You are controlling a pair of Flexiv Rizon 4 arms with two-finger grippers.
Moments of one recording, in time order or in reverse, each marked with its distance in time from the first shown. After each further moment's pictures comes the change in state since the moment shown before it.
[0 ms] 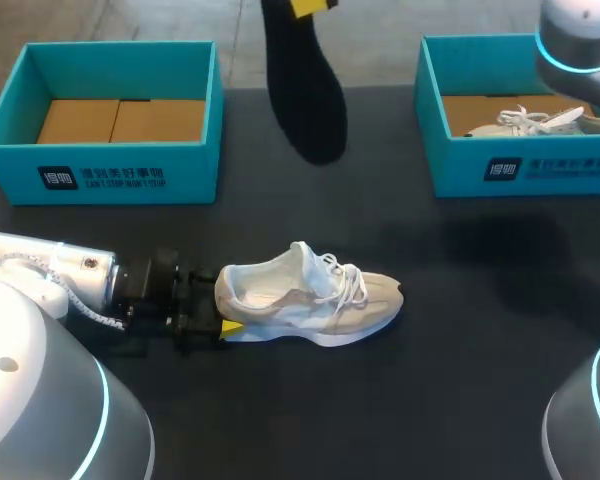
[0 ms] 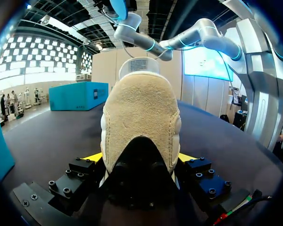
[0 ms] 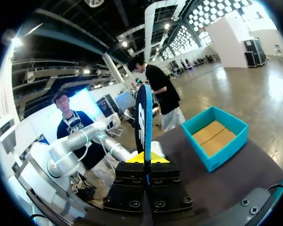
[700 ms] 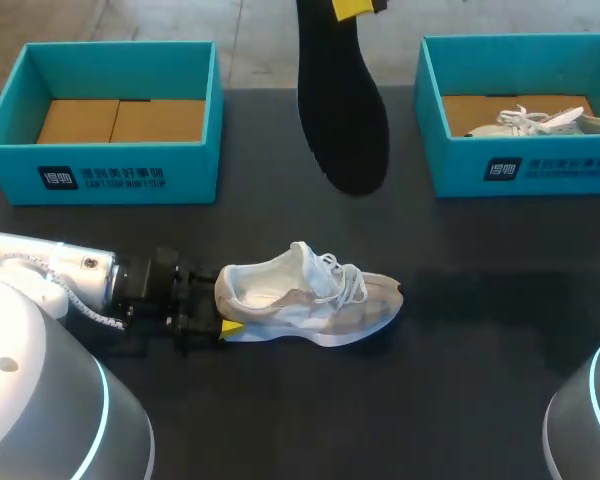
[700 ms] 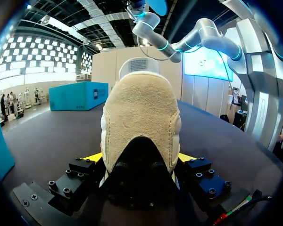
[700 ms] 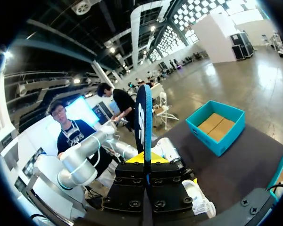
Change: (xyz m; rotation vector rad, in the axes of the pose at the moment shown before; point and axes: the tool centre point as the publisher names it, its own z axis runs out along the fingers) left arm 0.000 0.000 0.000 0.000 0.000 0.000; right arm 0.100 -0.021 -0.033 -0.034 -0.076 0.102
